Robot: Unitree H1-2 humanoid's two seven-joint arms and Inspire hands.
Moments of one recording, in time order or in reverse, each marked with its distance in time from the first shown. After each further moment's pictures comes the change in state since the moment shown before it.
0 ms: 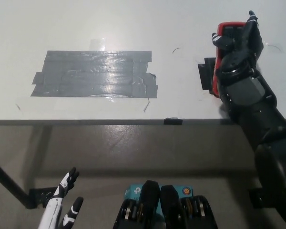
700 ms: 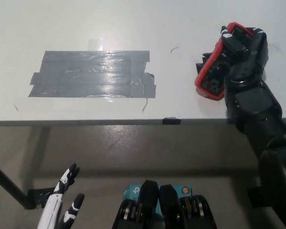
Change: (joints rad) left_arm -0.016 0.000 0.001 -0.006 -0.001 0.003 0.000; right_arm 0.037 -0.006 -0.124 0.000 0.105 -0.157 -0.026
